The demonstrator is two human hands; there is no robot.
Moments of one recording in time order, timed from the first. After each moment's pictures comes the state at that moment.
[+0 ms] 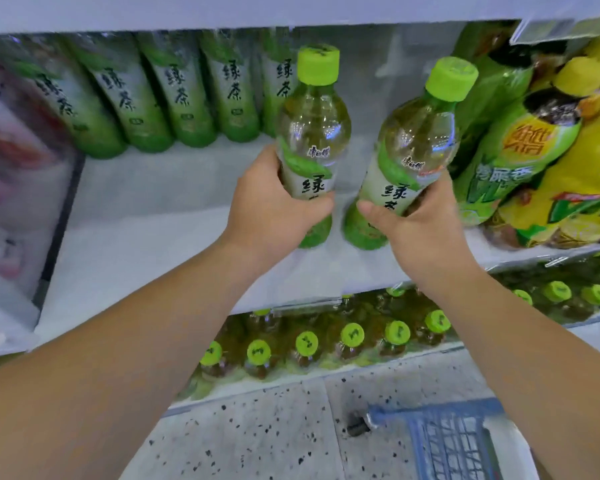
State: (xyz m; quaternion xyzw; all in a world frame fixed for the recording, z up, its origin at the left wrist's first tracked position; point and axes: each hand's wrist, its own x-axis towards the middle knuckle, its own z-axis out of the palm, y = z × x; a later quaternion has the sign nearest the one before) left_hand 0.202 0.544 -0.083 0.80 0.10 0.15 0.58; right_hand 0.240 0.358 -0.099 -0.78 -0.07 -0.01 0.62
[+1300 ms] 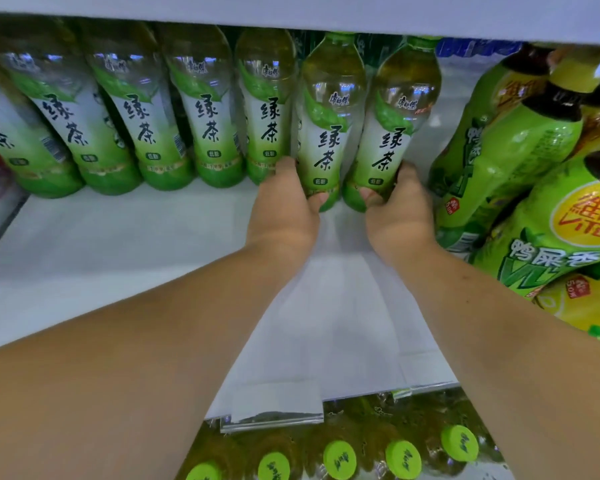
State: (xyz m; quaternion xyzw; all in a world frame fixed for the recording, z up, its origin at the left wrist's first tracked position) left_hand 0.339 0.534 -0.132 0.87 0.18 0.21 0.40; right_hand 0.396 0.398 -0.141 -0.88 -0.02 -0.12 0.46
